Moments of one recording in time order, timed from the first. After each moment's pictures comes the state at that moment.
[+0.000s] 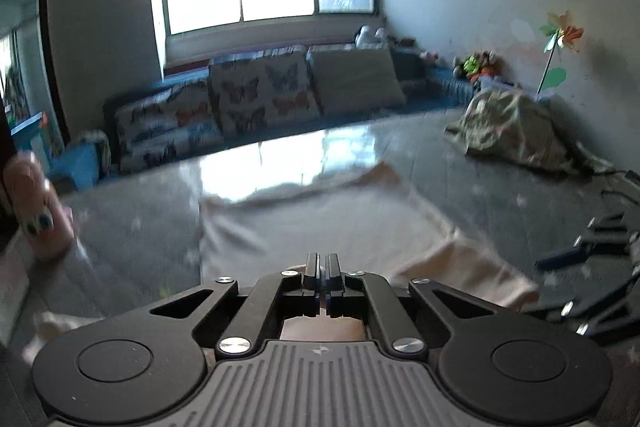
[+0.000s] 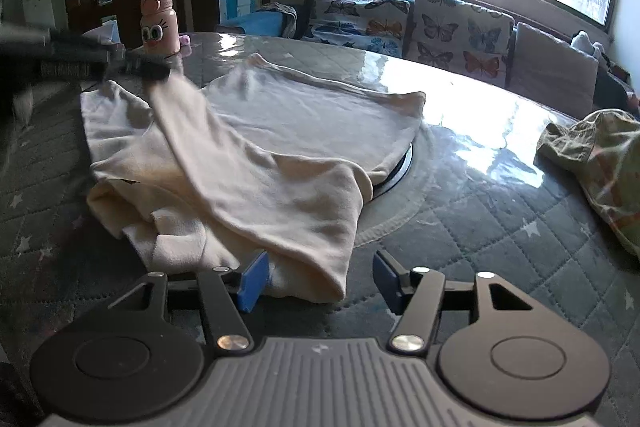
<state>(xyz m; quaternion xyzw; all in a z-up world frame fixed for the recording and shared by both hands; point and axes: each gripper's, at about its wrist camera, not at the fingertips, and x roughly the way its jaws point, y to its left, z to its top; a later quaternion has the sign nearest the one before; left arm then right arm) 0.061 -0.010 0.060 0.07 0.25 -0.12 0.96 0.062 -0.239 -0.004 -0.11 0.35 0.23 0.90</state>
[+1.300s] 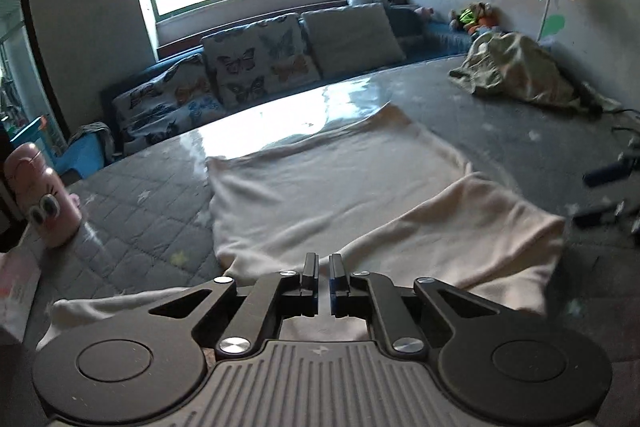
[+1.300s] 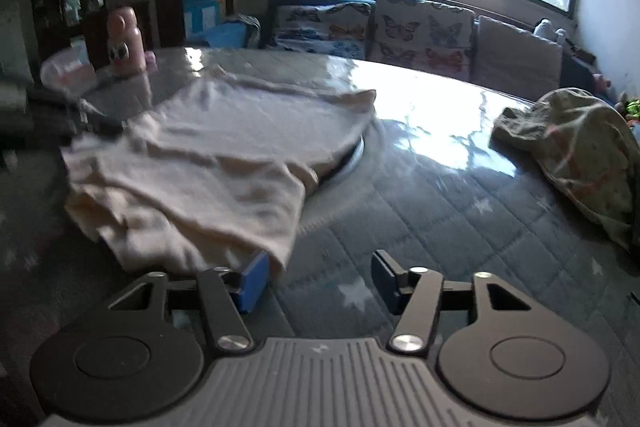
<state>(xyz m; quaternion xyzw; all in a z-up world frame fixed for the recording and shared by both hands) 0.060 0.001 0.019 0.13 0.31 -0.11 0.94 0.055 -0.269 0.006 -0.08 0.35 0.19 0.92</state>
